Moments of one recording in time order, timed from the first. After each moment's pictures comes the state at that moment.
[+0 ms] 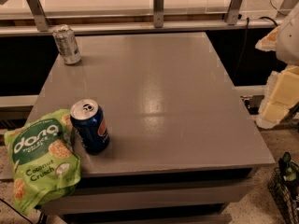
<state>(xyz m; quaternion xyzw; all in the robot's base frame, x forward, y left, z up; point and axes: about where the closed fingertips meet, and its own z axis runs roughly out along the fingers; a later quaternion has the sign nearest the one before) 0.438 -0.217 0.977 -0.60 0.78 -0.03 0.16</state>
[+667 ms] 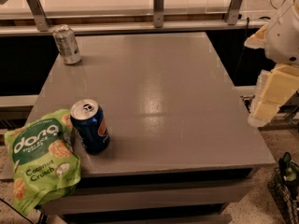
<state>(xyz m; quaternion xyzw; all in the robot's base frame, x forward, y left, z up) 0.441 -0.197 0.979 -0.63 0.76 -0.04 0.17</state>
